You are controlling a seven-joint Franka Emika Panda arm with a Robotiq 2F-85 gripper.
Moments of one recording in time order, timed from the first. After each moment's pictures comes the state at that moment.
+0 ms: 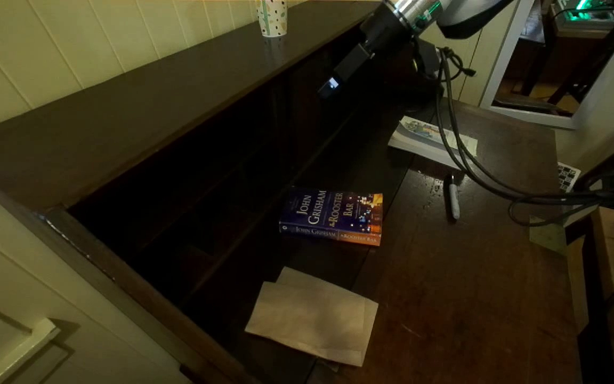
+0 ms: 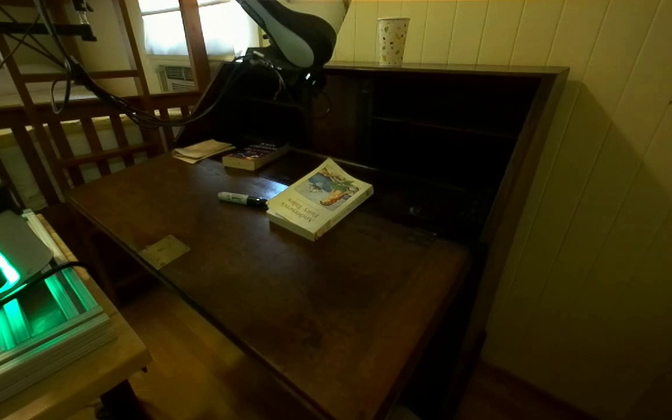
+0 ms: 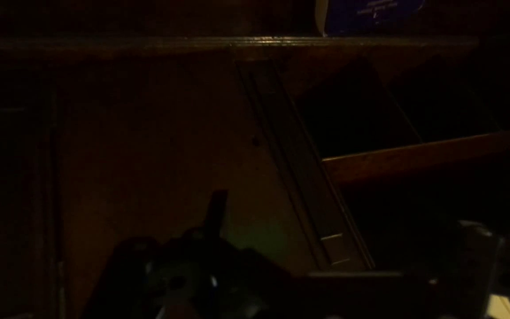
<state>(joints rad) -0.14 0.55 -0.34 -1.67 -1.92 4.02 1.77</state>
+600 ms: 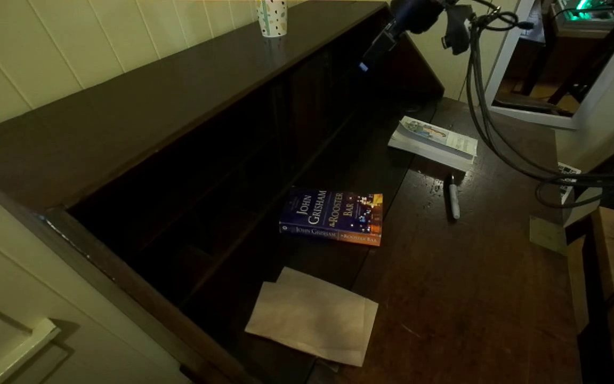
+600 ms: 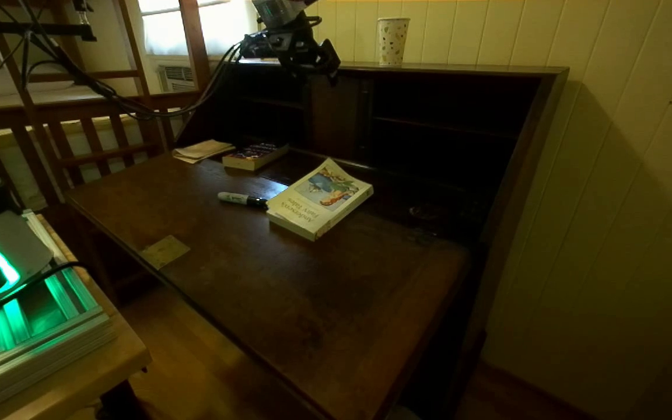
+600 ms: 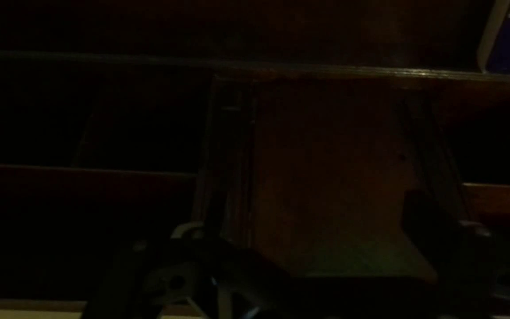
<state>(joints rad) 0.07 0.35 -0.58 -1.78 -2.29 3.74 2.04</state>
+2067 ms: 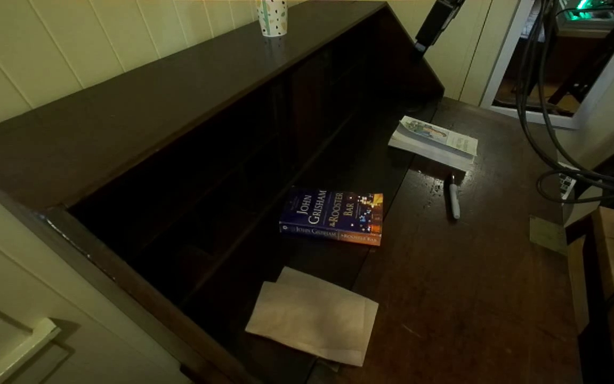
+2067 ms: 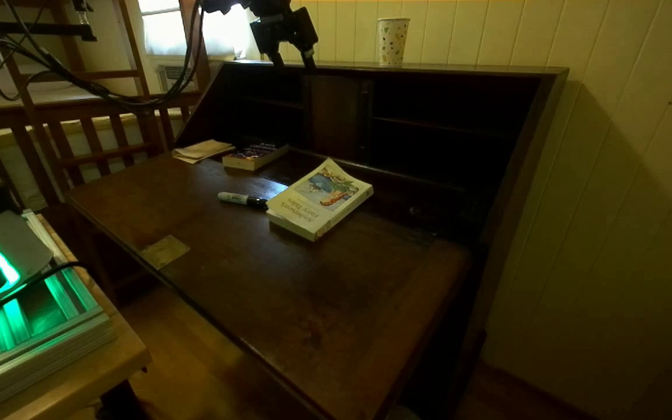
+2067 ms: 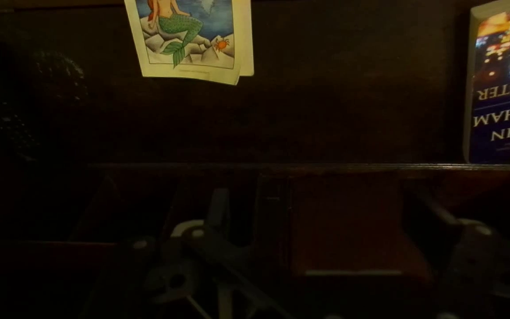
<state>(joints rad) 0.59 0.41 -1.21 -1.76 -2.52 4.05 2.33</state>
